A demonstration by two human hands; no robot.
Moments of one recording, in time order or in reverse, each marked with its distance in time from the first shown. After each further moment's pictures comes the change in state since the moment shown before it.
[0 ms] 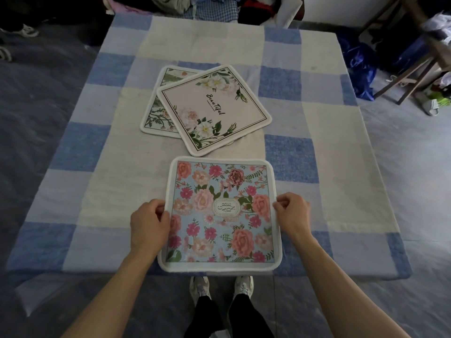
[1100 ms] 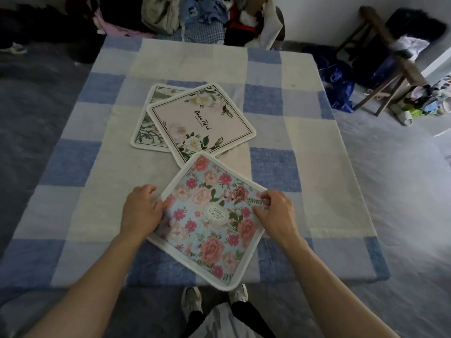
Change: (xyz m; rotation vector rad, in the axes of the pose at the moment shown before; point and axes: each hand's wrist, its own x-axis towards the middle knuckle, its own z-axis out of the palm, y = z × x) left_hand 0.054 0.028 -0.011 0.173 -0.066 0.108; right_hand -0.007 -0.025 -0.022 -0.175 -0.004 -0.272
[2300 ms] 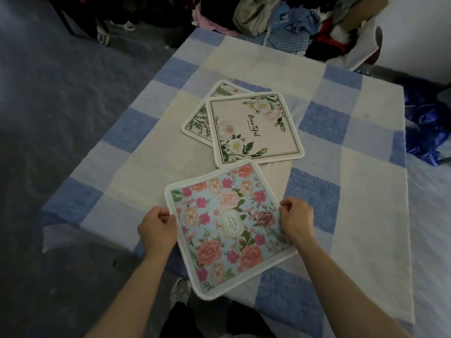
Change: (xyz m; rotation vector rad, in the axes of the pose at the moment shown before) left_hand -0.085 0.028 0.030 -0.390 0.403 -0.676; right_hand 0.085 -0.002 0.017 -0.028 -0.137 -0.066
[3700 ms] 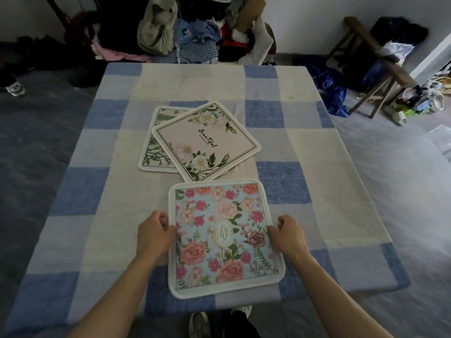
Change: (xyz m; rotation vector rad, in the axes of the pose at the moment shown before) left_hand 0.096 0.038 0.013 0.274 -0.514 0.483; right_hand -0.083 -0.003 0.014 0.084 0.025 0.393
